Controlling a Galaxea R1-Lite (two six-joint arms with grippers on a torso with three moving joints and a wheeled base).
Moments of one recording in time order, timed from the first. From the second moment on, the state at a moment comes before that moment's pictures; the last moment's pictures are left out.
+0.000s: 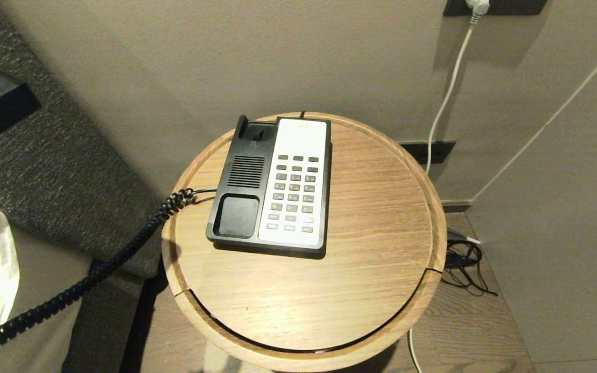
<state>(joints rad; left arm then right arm) -0.67 0.89 -1.51 0.92 0.12 -0.31 -0.01 0.76 -1.23 0.83 0.17 0.30</state>
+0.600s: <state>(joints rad) -0.64 0.95 -1.49 0.92 0.00 -0.33 -0.01 1.01 -1.28 0.84 0.21 0.35</state>
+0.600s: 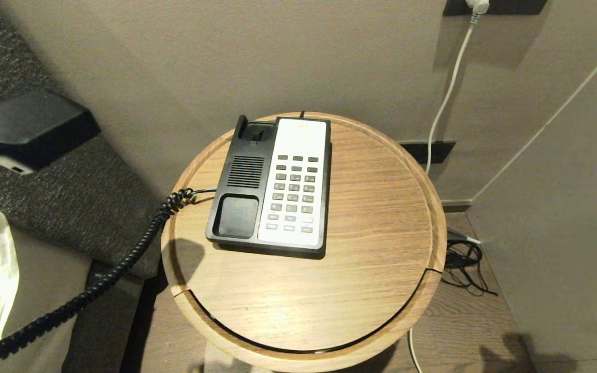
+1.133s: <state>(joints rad) -0.57 0.92 -1.42 0.92 -0.07 -0.35 0.34 1.28 -1.56 0.84 0.22 0.59</state>
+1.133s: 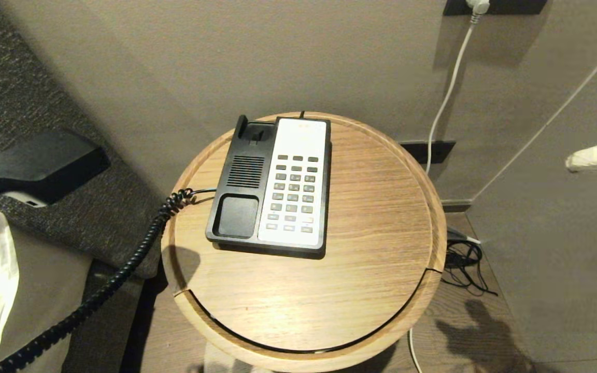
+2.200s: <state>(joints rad) -0.51 0.90 -1.38 0.92 -0.03 -0.36 0.84 1.81 -1.94 0.79 0.14 0.78</state>
